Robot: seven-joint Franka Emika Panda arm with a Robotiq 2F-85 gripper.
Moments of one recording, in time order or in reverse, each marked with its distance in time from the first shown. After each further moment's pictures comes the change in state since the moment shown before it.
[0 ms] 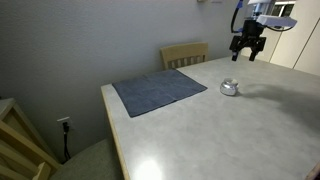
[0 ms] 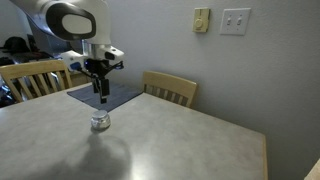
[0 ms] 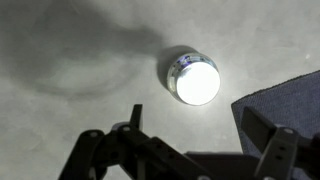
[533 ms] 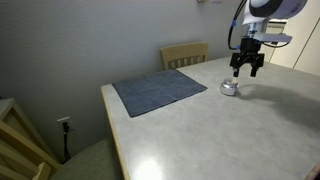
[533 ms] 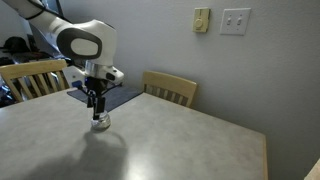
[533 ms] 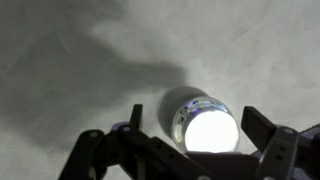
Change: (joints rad) arm -0.012 0.123 0.012 0.028 0.065 -0.078 -0.057
